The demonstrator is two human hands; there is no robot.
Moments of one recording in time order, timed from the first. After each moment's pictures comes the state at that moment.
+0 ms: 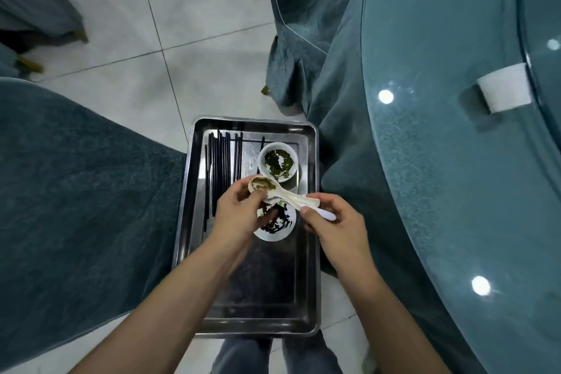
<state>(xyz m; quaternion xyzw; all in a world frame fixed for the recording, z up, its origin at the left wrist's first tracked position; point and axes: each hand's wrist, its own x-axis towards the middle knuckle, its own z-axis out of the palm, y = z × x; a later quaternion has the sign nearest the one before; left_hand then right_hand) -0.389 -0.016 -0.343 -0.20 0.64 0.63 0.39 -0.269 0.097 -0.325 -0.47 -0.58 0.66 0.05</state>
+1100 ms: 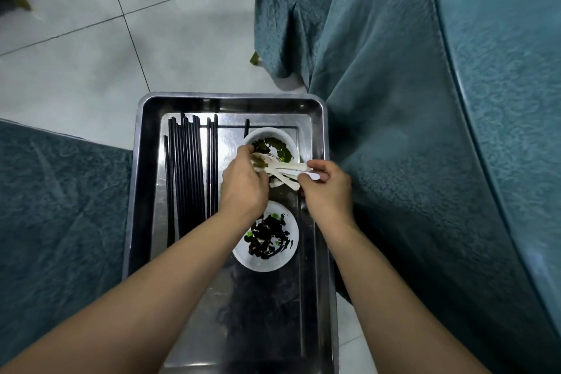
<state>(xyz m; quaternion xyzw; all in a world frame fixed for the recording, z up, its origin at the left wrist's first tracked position) -0.453 0.061 -0.557 0.12 0.90 0.29 0.31 -0.357 0.160 -0.556 -0.57 -0.59 0.57 0.03</state>
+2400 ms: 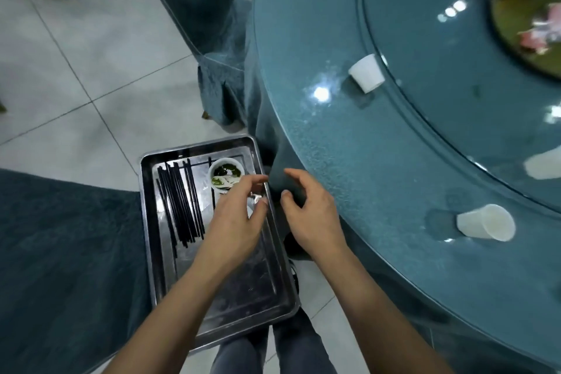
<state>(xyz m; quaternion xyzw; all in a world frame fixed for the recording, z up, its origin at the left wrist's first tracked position) -0.341 0.008 -0.268 0.34 0.79 0.39 0.32 -0.229 0.112 -0.267 -0.48 -0.74 0.45 0.10</state>
